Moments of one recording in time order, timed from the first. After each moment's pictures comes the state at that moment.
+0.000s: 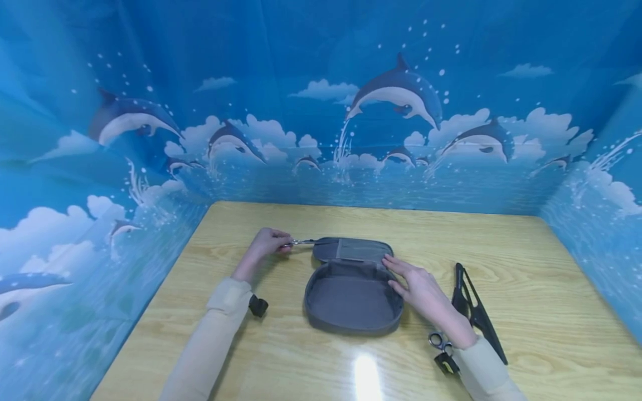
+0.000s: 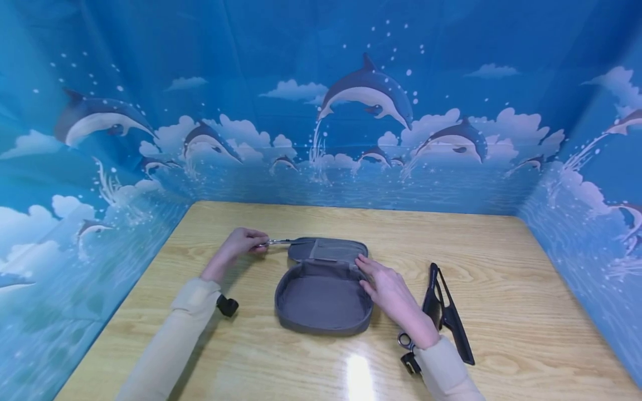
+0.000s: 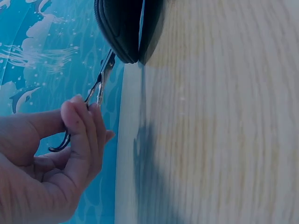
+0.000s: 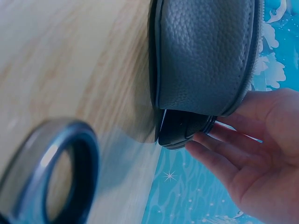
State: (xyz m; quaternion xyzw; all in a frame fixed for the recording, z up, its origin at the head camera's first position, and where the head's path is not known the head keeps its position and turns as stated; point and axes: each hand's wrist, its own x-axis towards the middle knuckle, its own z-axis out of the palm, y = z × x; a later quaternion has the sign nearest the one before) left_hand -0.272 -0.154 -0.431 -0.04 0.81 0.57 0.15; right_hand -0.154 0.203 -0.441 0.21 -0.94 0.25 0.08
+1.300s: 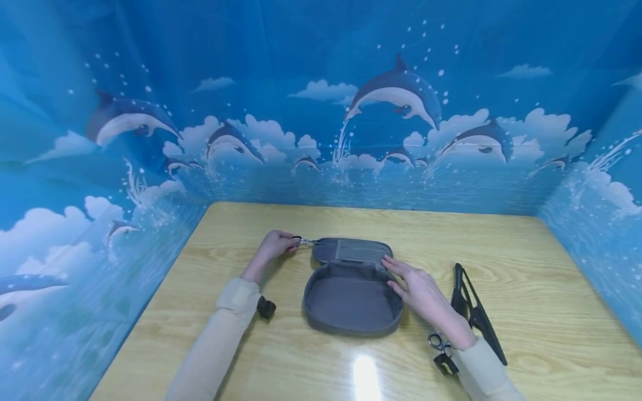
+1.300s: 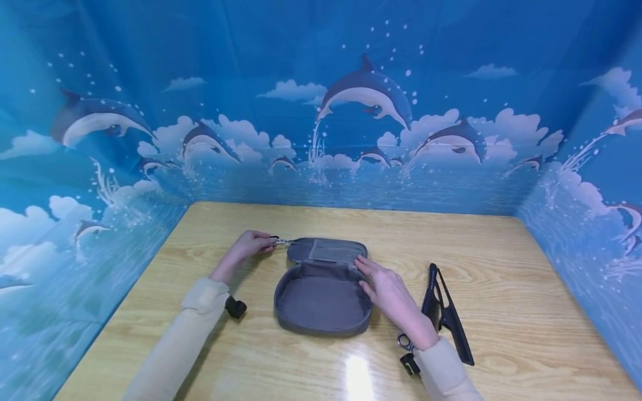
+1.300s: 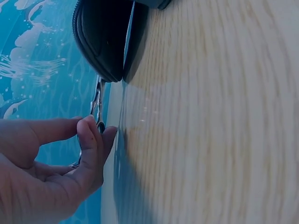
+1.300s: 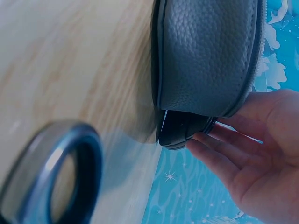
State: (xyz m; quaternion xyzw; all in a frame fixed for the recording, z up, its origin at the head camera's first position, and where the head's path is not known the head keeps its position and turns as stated) left_hand -0.280 -0.133 -0.445 -0.05 0.81 0.57 0.15; right_hand -0.154 0.202 -0.443 0.21 -0.94 0.25 0.08
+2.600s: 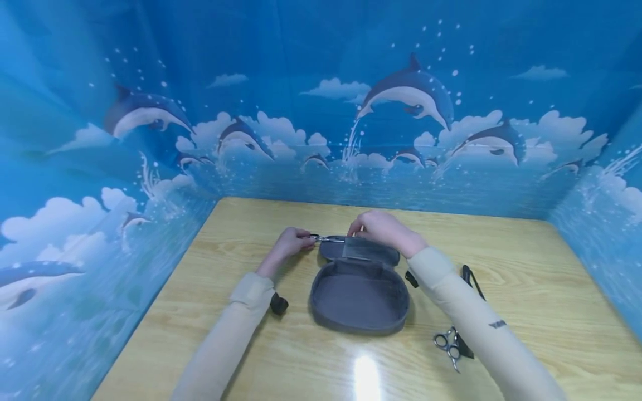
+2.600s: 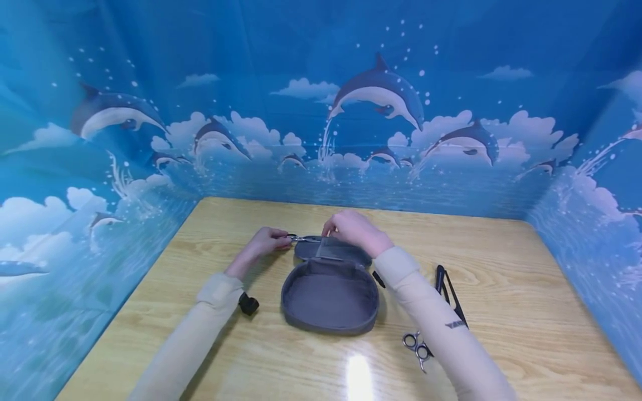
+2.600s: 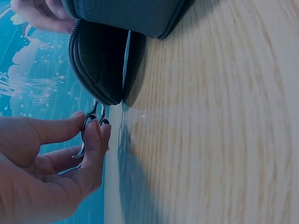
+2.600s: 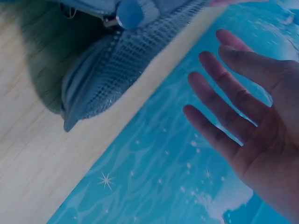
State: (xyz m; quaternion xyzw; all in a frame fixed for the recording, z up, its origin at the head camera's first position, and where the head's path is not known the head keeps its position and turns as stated) left_hand -0.280 -0.120 -0.449 0.00 0.81 0.56 0.15; right_hand -0.278 0.135 -0.375 0.36 -0.92 0.15 -0.06
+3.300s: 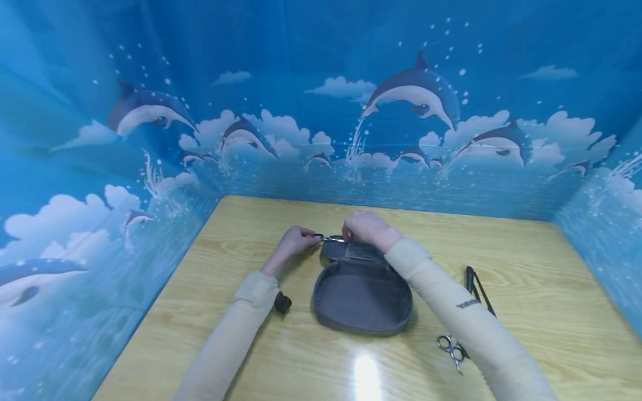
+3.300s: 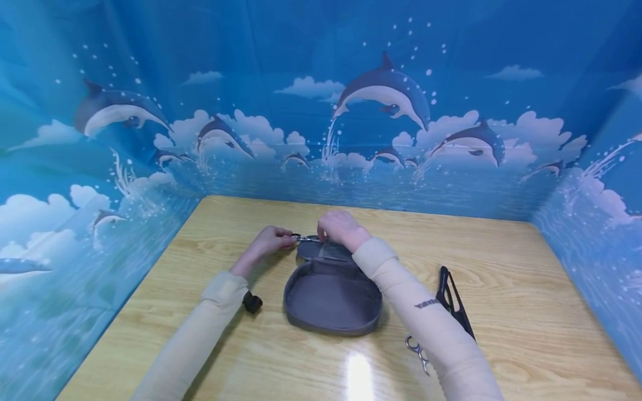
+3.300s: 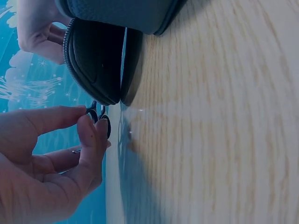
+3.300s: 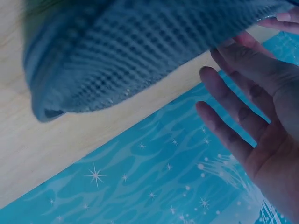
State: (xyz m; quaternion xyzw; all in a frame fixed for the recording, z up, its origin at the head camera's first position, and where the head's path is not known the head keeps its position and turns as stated) left_hand -0.275 -0.115 -0.445 -0.02 0.86 0.49 0.12; right_hand -0.305 0.098 -0.397 0.36 -0.93 0.02 -0.08
